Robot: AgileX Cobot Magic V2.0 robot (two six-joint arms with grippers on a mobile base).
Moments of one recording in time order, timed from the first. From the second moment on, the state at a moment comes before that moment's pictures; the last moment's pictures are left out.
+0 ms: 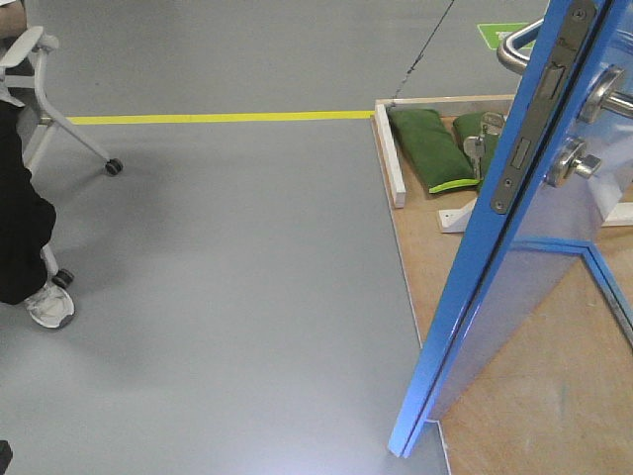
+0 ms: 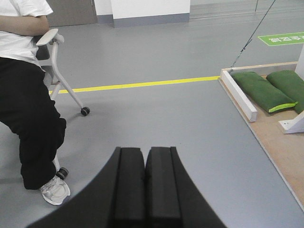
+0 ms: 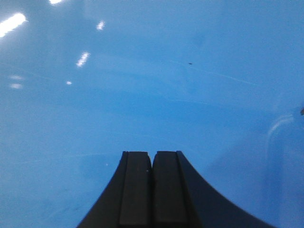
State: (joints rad) left arm -0.03 -0.02 0.03 0.07 0.36 -0.05; right arm -0.48 1.20 -1.14 1.37 0.63 0.01
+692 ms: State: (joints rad) left arm -0.03 -0.02 0.03 0.07 0.36 -0.05; right arm -0.31 1.35 -1.28 1.34 0.49 0.01
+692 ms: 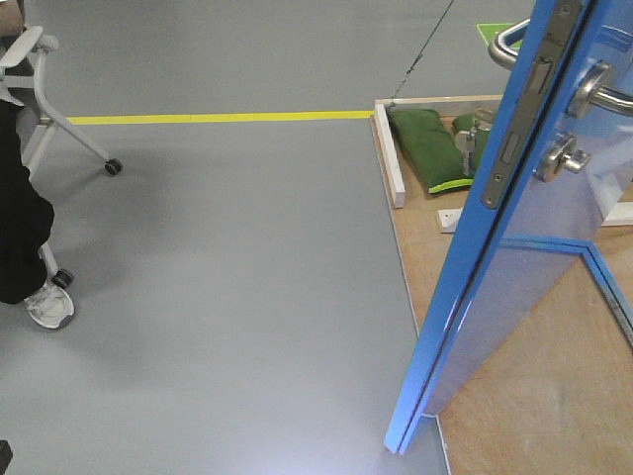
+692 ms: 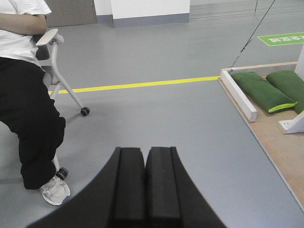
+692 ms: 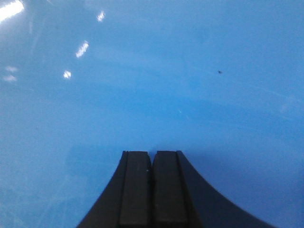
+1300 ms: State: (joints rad) left arm -0.03 -0.02 0.03 0.07 0.36 -0.05; right arm -0.30 1.35 -1.28 1.33 0.50 0.01
